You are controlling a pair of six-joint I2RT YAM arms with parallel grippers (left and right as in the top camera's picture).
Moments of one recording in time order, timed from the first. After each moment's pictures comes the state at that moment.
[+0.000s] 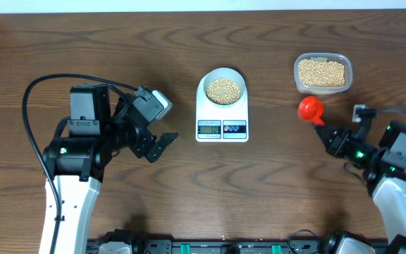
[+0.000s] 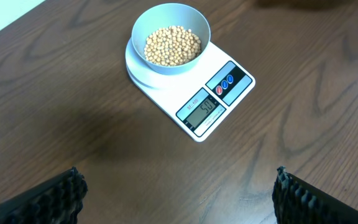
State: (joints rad) left arm -0.04 1.12 1.10 -0.91 0.54 0.65; right arm -0.38 1.25 0.46 -0.06 -0.90 0.24
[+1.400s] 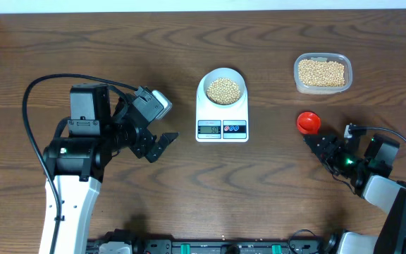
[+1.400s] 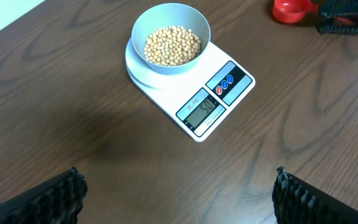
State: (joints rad) left arm -0.04 1.12 1.10 -0.91 0.54 0.65; right arm -0.38 1.49 0.34 0.21 -0.84 0.54
